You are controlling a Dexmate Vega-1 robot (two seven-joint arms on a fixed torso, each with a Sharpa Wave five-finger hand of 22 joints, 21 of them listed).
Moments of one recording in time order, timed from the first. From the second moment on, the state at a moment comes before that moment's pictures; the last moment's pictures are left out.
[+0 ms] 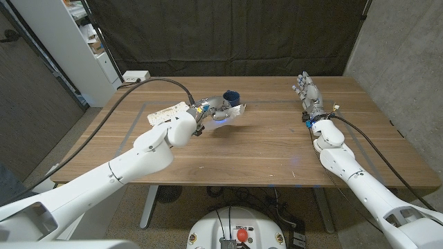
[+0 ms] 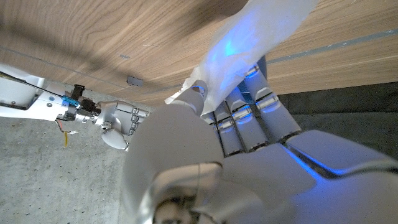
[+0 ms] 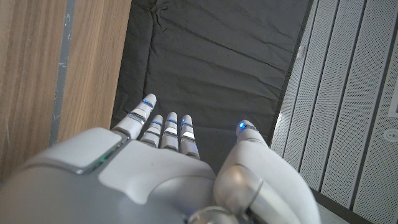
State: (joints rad) left arm 0.78 0.82 0.71 -2.19 0.46 0.57 -0.11; left_hand 1.13 0.13 0.44 -0.16 0.18 0.70 0.05 0.29 0.21 0.69 -0.03 0.36 0.26 0.82 -0.10 0.36 0.22 0.83 0.00 0.55 0.19; right arm -0.84 -0.46 -0.31 -1.30 0.64 0.41 -0.06; right_hand 0.31 0.02 0.27 -0.02 0.29 0.20 0.06 0.20 0.19 0.13 0.09 0.20 0.19 0.03 0.02 0.20 0.22 0.24 -0.01 0.19 0.17
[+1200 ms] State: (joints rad) left arm 0.78 0.84 0.65 -2.24 0.43 0.56 -0.09; left_hand 1.13 0.13 0.44 -0.16 0.18 0.71 0.05 0.29 0.21 0.70 -0.03 0.36 0.26 0.83 -0.10 0.36 0.22 0.83 0.00 0.56 0.19; right arm -0.83 -0.45 -0.31 -1.29 0.63 0.42 -0.07; right_hand 0.32 0.03 0.27 -0.02 0.29 0.20 0.06 0.20 0.19 0.13 0.09 0.20 0.19 0.03 0.02 0.20 0.22 0.24 -0.01 0.19 0.17
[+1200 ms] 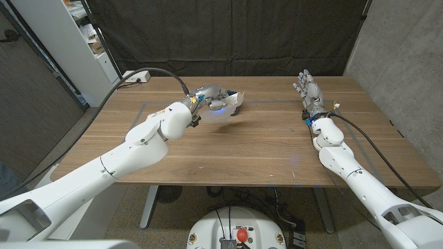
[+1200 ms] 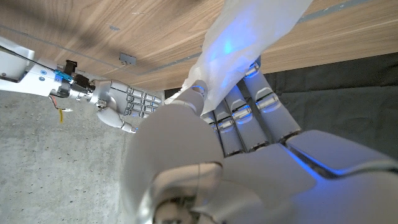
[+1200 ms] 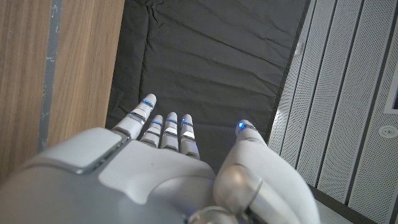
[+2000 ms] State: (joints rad) left arm 0.77 0.87 0.57 -2.22 0.28 0.43 -0.10; left_hand 1.13 0.13 0.44 -0.16 0.18 0.72 0.04 0.29 0.21 0.70 -0.04 0.35 0.26 0.84 -0.11 0.36 0.22 0.83 0.00 0.57 0.19; right arm -0.82 -0.45 -0.31 -1.27 0.63 0.43 -0.07; right_hand 0.32 0.03 0.27 -0.03 0.29 0.20 0.06 0.20 0.19 0.13 0.09 0.20 0.19 0.03 0.02 0.20 0.22 0.24 -0.01 0.19 0.17
